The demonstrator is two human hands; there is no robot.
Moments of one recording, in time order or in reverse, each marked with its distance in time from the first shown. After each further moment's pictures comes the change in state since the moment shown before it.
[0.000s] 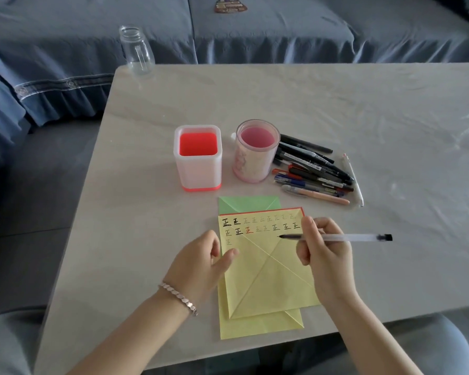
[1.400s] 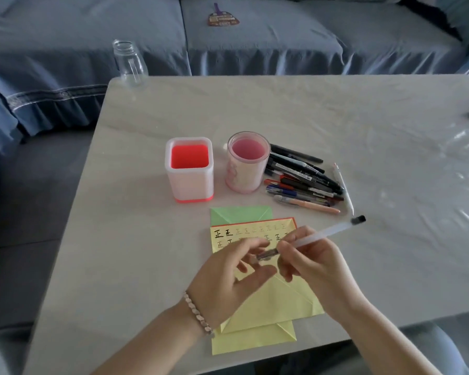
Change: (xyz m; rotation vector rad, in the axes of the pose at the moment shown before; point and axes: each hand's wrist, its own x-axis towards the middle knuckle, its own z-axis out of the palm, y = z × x) left_hand 0.001 0.040 0.014 -0.356 -0.072 0.403; right_hand 0.001 -0.020 -0.014 0.086 -0.417 0.095
